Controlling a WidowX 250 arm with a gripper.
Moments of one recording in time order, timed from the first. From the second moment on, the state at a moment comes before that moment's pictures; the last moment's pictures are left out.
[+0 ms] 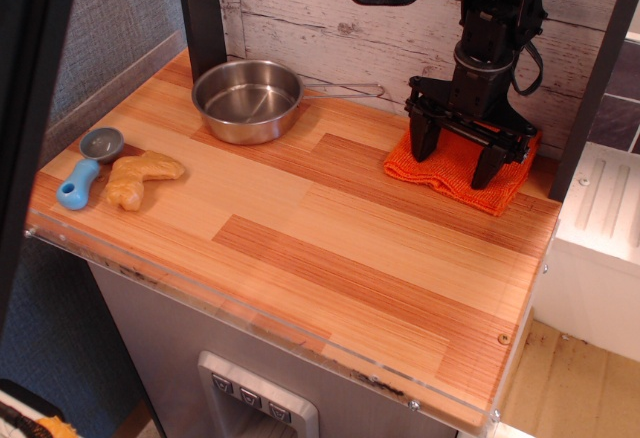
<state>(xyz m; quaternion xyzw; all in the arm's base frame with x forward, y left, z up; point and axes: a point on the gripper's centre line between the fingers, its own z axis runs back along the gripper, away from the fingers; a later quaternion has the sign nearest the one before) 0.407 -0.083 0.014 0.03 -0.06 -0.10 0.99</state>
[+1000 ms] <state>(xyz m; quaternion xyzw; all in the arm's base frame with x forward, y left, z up) 0.382 -0.068 0.121 0.05 -0.12 -0.03 0.99</state>
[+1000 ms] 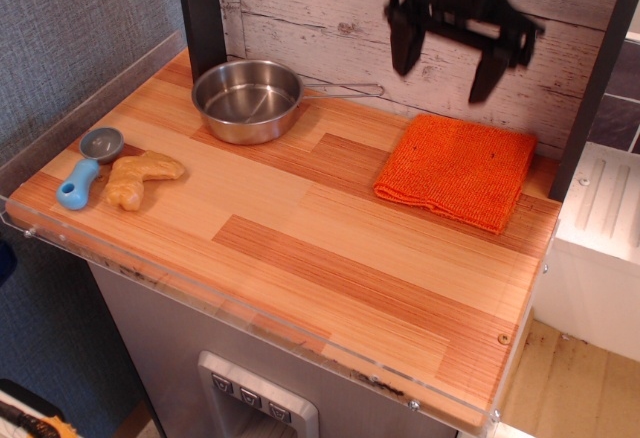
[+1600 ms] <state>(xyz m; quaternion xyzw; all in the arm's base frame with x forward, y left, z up) 0.308 -0.019 0.124 0.04 -0.10 -0.04 0.99</state>
